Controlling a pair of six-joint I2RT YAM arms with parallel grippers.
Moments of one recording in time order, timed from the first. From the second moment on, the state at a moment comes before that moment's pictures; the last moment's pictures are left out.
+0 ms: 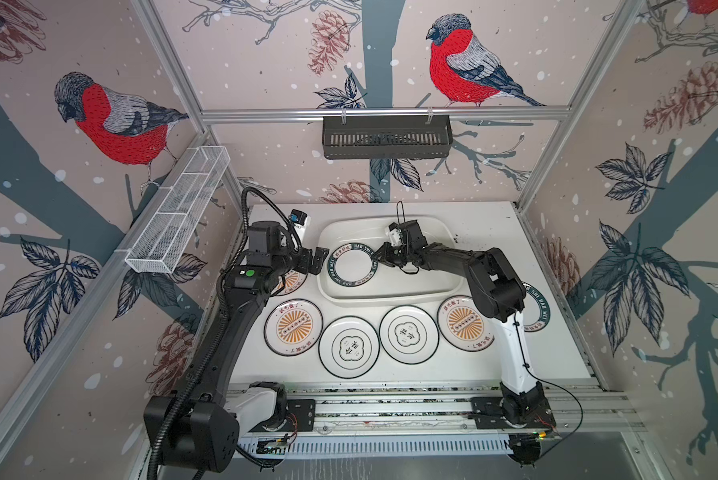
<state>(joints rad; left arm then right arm) -0.11 1.16 1.08 -0.50 0.33 0.14 0.53 2.27 1.53 0.02 -0.56 0.69</state>
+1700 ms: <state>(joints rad) -0.14 1.19 1.11 -0.50 0.37 0.16 -0.06 1.16 0.71 -0.18 0.02 0.61</state>
